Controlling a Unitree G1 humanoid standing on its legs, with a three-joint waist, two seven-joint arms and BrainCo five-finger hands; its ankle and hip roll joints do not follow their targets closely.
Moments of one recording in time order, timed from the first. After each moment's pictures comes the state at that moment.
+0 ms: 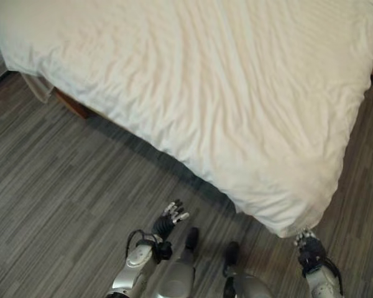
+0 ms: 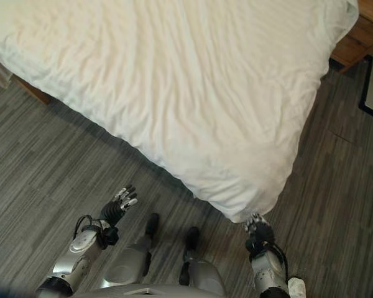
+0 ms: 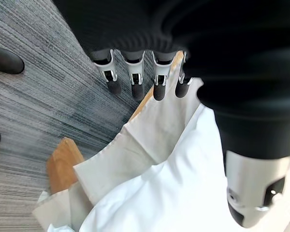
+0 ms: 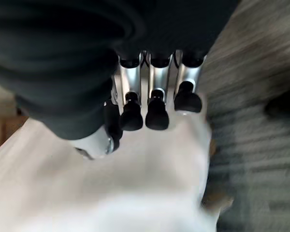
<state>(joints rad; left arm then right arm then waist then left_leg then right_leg) 0.05 0.36 -0.32 0.38 -0.59 -0.11 -0.09 -0.04 -0.23 -0.14 1.09 0.87 -0.18 0.01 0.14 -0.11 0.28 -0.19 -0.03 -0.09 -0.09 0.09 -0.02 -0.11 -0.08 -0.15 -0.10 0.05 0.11</state>
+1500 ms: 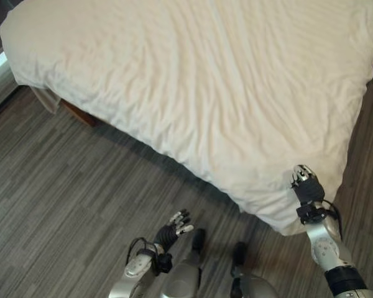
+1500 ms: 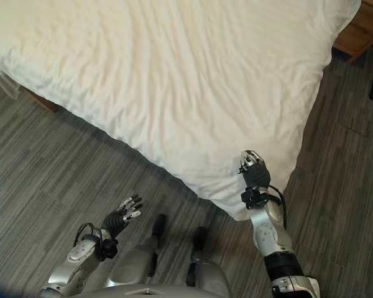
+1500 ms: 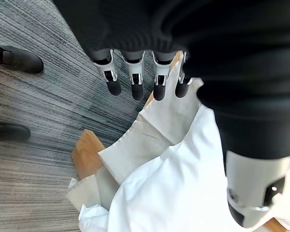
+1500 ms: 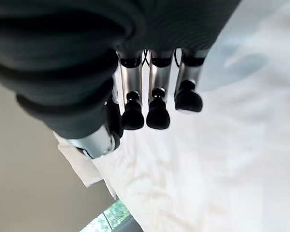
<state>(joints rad) 0.13 0.39 -0.36 0.31 -0.59 -0.08 -0.16 -0.12 -0.31 0.04 0.30 0.96 -0.20 0.07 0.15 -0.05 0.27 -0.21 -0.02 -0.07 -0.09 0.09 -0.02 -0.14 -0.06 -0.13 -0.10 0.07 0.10</state>
